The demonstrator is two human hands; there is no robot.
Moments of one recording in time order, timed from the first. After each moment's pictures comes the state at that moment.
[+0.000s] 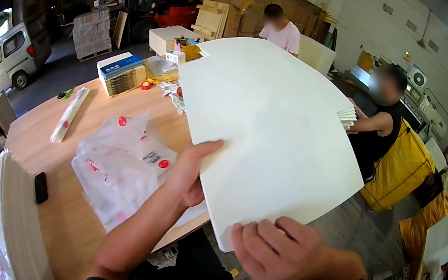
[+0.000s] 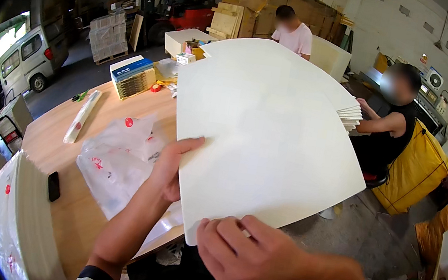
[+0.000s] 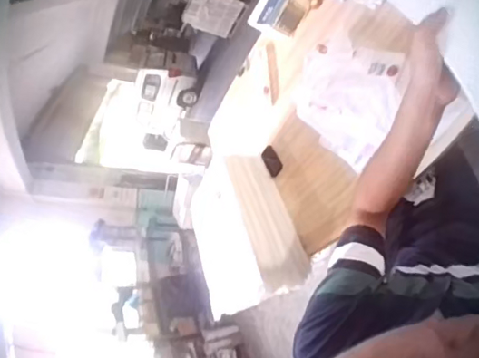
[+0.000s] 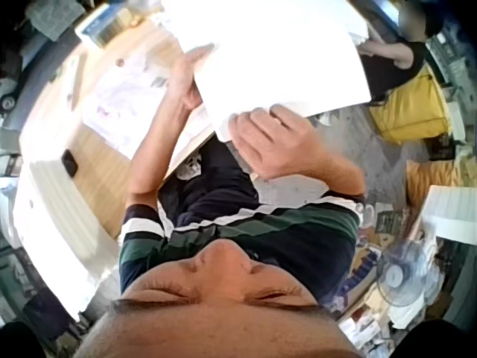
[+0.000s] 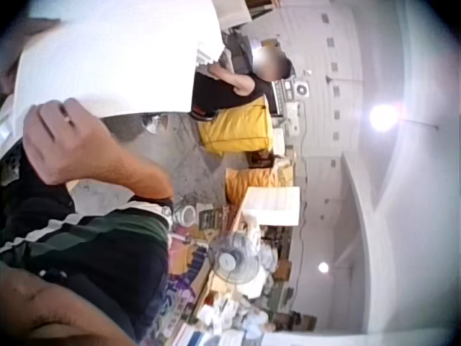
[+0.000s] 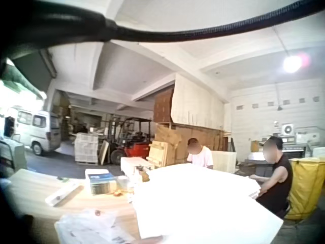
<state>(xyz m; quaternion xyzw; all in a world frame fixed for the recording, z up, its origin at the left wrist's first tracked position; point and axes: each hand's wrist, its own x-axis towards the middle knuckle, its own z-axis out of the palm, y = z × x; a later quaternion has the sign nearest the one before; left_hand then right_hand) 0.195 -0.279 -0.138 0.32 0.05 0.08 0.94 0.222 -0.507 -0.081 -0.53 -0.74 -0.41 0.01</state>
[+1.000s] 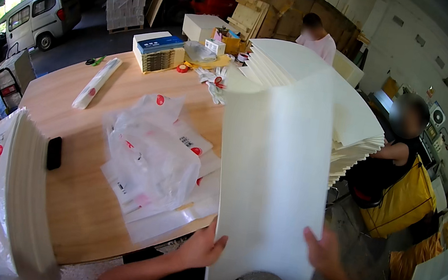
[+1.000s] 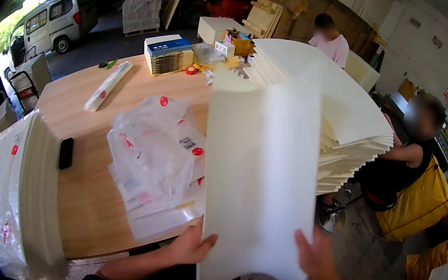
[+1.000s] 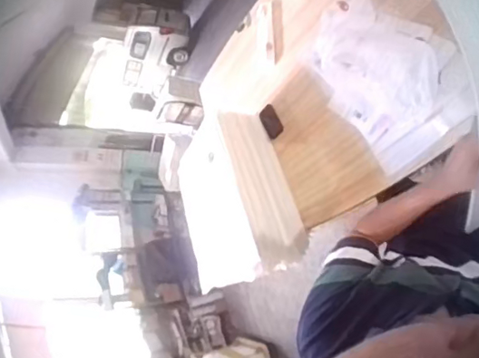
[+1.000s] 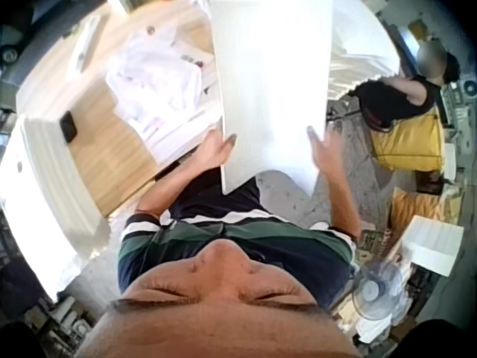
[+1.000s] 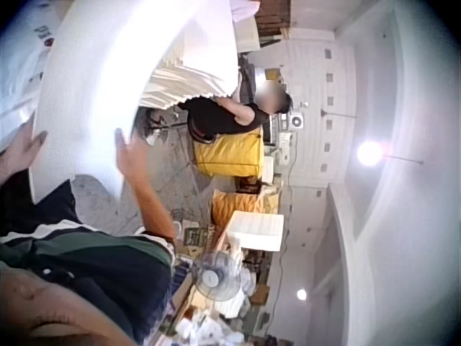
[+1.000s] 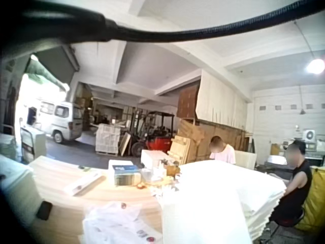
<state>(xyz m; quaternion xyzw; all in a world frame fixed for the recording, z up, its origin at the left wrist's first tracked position) 0.059 -0.317 -0.308 0.82 0.10 0.22 0.52 0.253 -0.531 -0.187 -0.86 -0.32 0.12 0.37</state>
